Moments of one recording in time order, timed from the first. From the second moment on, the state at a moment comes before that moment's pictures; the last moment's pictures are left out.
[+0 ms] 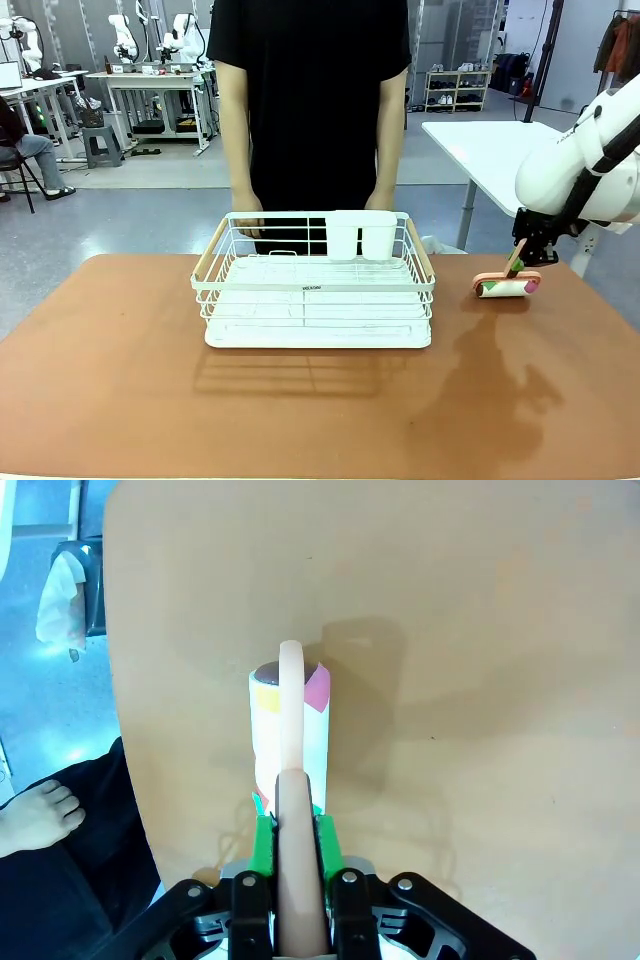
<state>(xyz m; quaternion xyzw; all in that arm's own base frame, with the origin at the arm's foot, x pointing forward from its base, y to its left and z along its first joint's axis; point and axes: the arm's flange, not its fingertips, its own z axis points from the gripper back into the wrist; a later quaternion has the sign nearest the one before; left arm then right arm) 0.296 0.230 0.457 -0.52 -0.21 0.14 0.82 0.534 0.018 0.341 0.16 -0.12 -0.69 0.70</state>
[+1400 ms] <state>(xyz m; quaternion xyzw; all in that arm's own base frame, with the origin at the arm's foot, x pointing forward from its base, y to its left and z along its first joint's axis) 0.296 0.230 0.457 -0.52 -0.21 0.14 0.82 0.467 0.023 0.378 0.06 0.00 -0.73 0.69</state>
